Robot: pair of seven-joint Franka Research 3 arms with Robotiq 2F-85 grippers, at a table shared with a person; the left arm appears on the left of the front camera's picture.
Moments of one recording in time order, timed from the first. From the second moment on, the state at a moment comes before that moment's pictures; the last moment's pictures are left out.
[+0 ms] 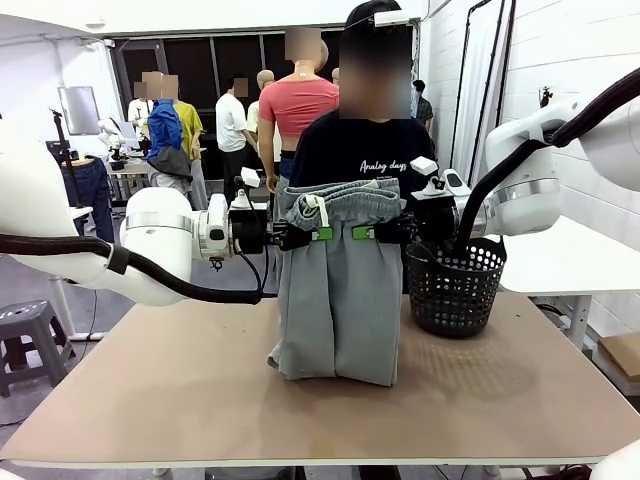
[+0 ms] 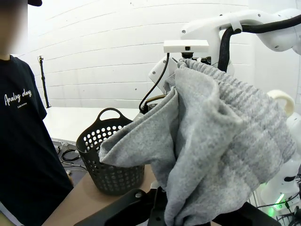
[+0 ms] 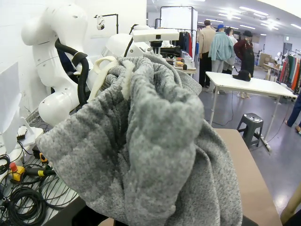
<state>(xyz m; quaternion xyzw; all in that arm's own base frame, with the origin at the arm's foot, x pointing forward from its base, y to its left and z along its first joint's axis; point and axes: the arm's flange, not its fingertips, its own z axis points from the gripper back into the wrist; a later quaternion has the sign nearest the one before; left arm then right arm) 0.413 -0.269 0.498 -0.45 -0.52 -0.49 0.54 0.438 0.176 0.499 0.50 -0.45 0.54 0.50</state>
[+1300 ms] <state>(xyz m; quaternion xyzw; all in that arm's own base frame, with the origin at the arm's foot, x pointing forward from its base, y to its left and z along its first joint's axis) 0.413 -0.268 0.497 -0.45 -0.52 -0.48 0.54 0.438 0.176 0.498 0.50 -0.45 0.54 0.50</state>
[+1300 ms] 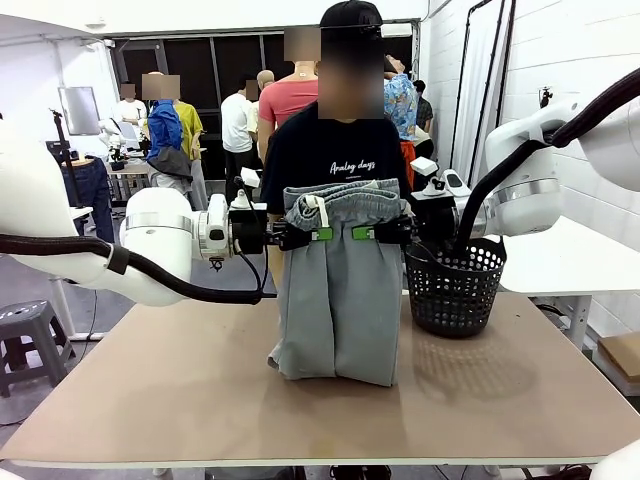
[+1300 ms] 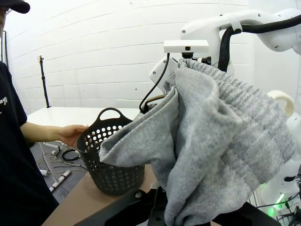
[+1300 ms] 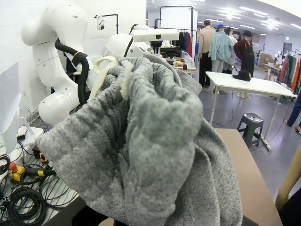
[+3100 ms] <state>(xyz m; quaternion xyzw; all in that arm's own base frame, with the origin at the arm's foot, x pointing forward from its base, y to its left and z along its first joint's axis) 0.402 -0.225 0.560 -0.42 -0.56 -0.47 0.53 0.448 0.223 0.571 0.54 -0.40 0.56 0.49</state>
